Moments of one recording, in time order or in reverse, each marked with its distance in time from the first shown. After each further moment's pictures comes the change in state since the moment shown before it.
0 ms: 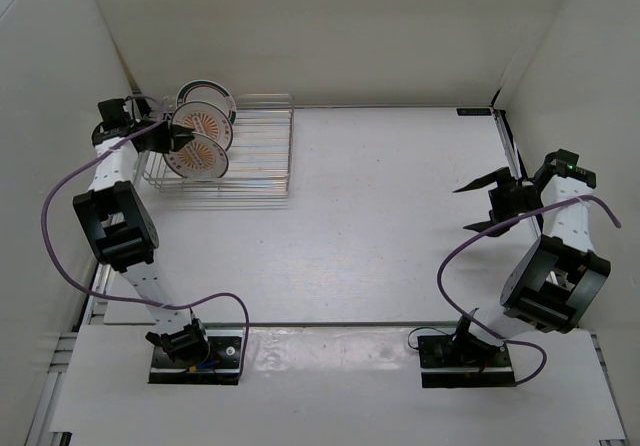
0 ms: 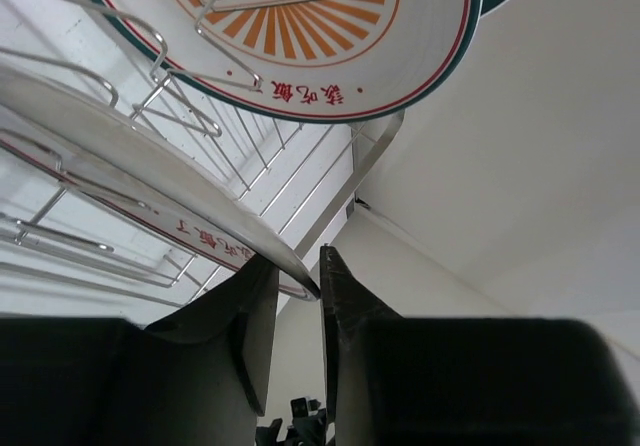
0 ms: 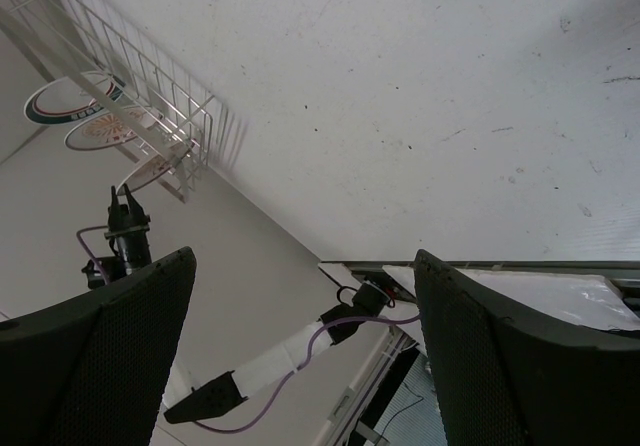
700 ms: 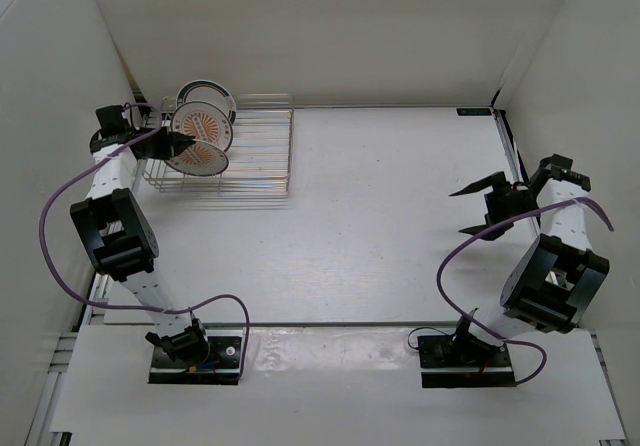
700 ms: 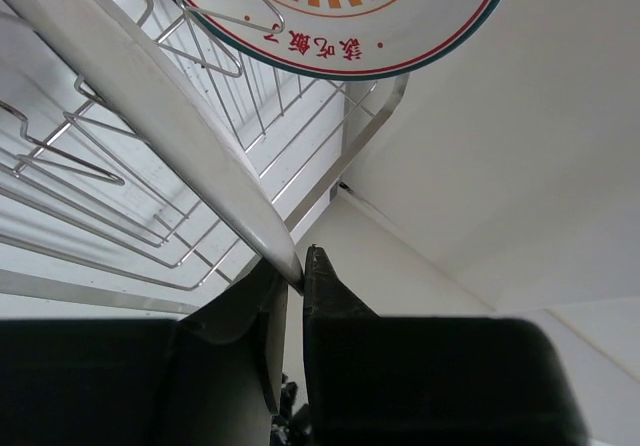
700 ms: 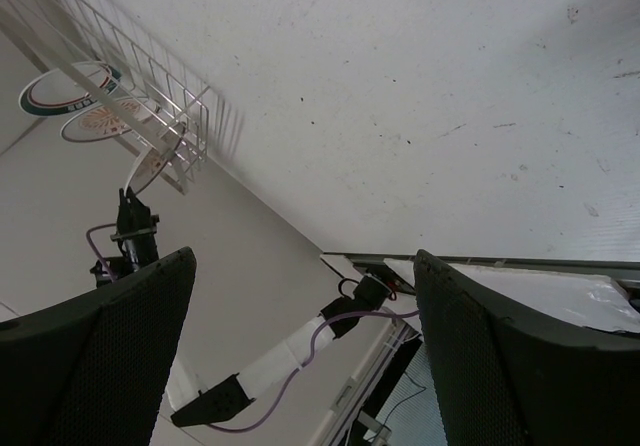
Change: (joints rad) left arm 0.011 -0.100 -0.115 -0.002 0.041 -0.059; right arm 0.009 -0.001 -0.053 0.031 -0.023 0.005
